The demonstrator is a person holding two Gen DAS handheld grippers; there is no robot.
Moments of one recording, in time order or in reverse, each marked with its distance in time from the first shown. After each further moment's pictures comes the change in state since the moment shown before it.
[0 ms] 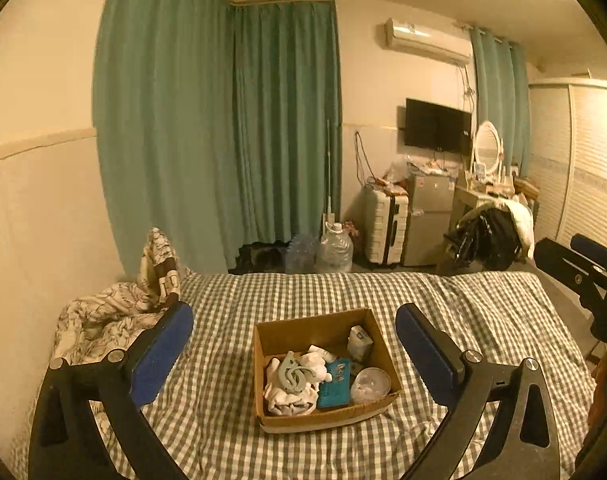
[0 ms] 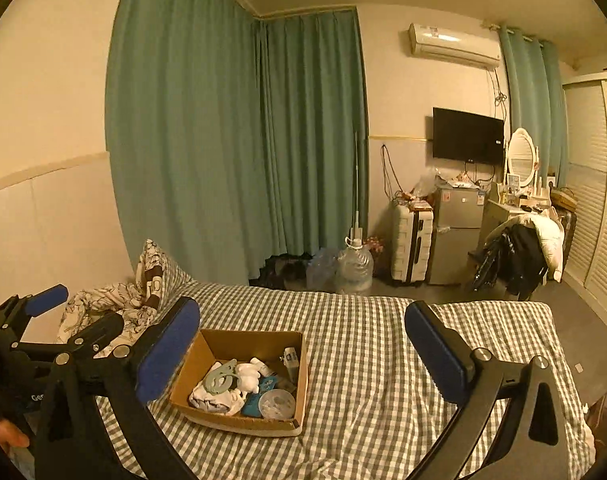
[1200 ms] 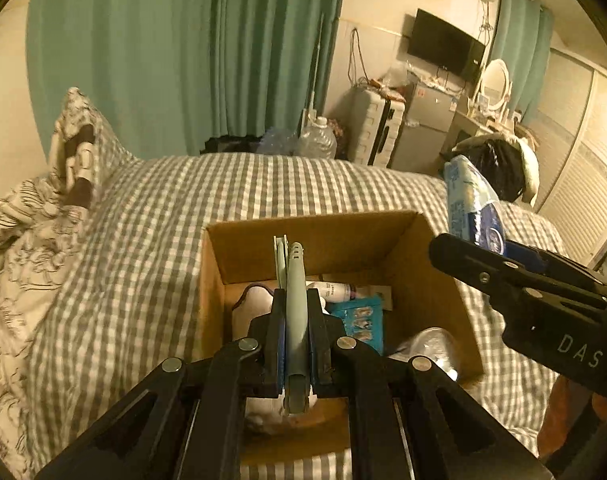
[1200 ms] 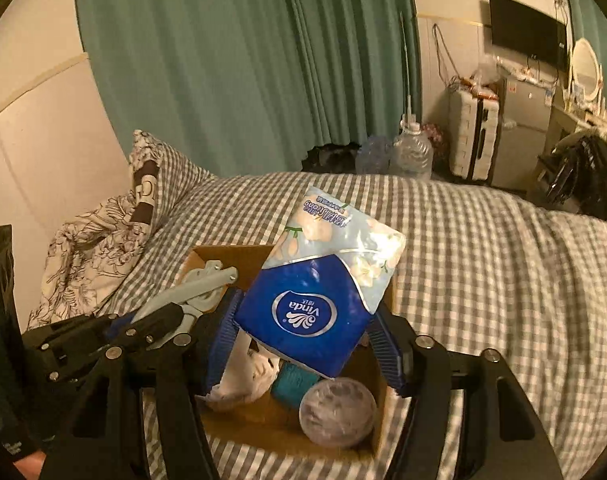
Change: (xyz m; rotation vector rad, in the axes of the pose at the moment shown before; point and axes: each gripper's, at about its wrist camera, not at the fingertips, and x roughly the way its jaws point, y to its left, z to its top) left arm 0.238 0.023 -0.091 -0.058 0.398 -0.135; right arm 0.263 0.043 -0.099 0.061 0.428 0.173
